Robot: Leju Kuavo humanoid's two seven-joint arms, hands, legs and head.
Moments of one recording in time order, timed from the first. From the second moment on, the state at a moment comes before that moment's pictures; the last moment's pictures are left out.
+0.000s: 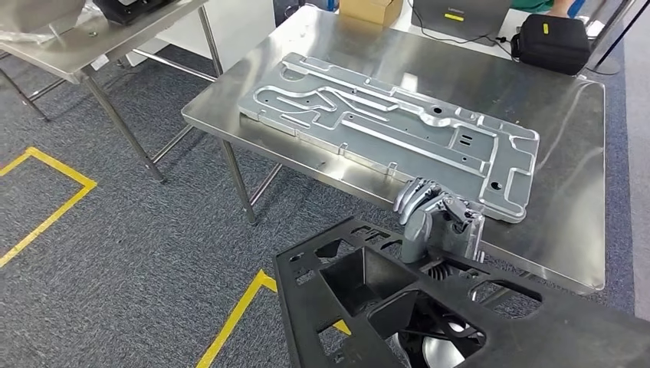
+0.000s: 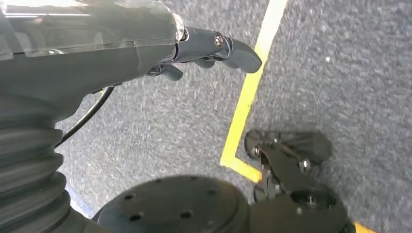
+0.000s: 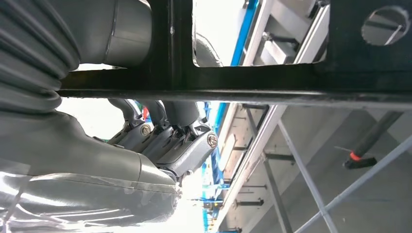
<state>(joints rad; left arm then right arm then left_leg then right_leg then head) -0.10 -0.15 1.15 -0.20 -1.22 0.12 -0.05 -0.13 0.16 0.46 -1.85 0.19 -0.29 -0.64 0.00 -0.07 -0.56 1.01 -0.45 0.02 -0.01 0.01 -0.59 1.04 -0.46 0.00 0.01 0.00</state>
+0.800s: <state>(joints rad) -0.10 -0.14 1.15 -0.20 -1.23 0.13 -0.04 -0.12 0.17 0.46 -1.84 0.19 -0.29 -0.64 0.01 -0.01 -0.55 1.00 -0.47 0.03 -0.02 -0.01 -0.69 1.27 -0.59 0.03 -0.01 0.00</state>
